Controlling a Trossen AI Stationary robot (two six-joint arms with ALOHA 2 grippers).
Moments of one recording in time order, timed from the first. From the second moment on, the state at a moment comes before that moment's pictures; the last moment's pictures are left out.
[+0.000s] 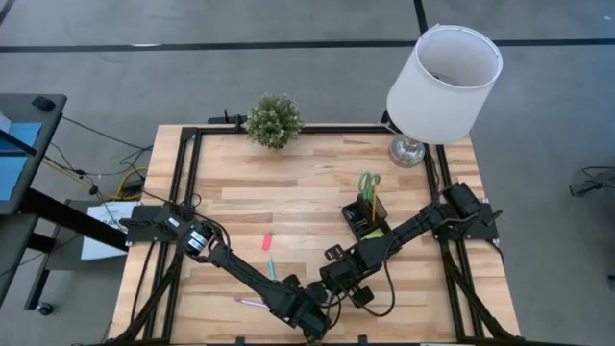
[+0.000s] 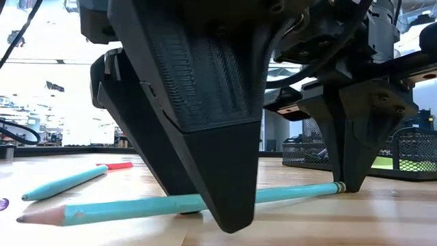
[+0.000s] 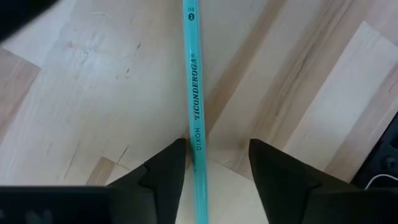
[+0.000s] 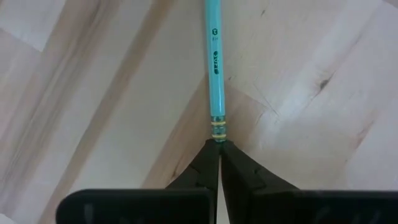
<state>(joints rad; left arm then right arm) -0.58 2.42 1.98 -0.87 -0.09 -1.12 0.47 2.00 1.28 -0.57 -0.12 -0.10</state>
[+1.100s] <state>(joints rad) -0.49 2.43 2.26 -1.22 -0.15 -0.88 0.43 1.52 1.23 -0.88 0.20 0.23</state>
